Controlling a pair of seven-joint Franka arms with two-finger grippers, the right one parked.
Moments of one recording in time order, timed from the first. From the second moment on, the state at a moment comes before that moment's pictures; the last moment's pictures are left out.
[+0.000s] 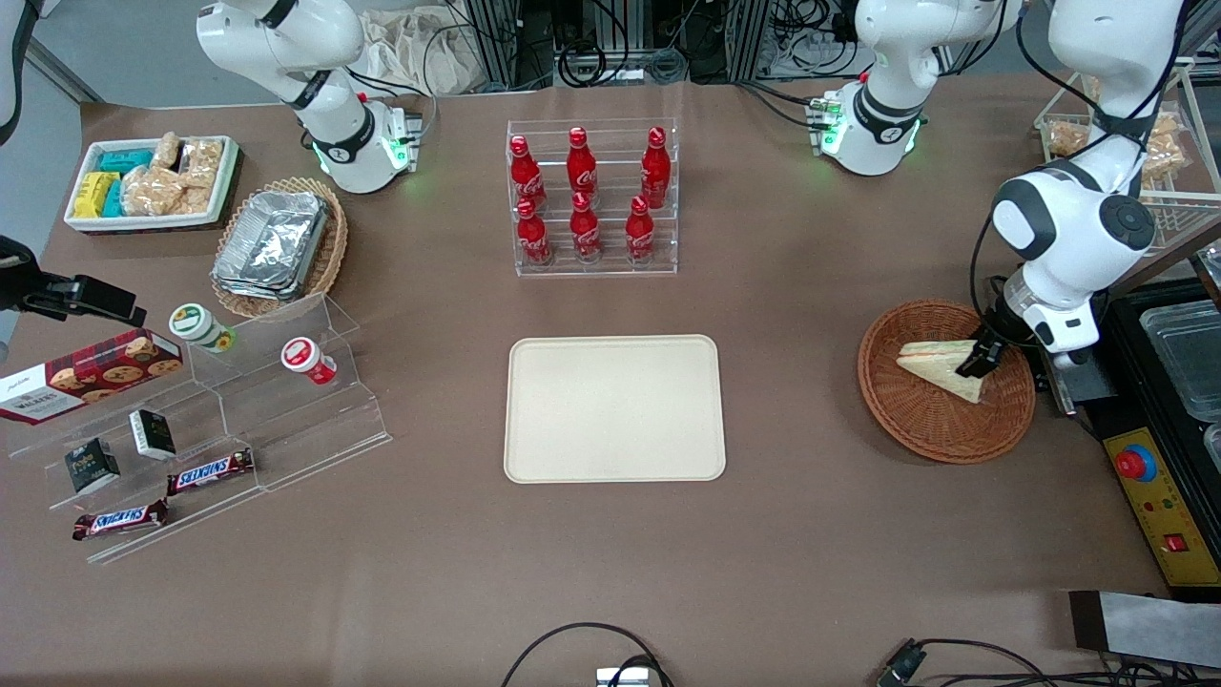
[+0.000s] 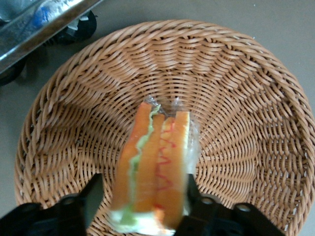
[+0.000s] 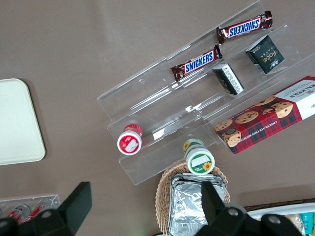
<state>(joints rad) 0.11 0.13 0.03 -2.50 -0.22 2.73 -0.69</state>
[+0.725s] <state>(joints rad) 0.09 0.08 0.02 -2.48 -0.22 2.68 -0.67</state>
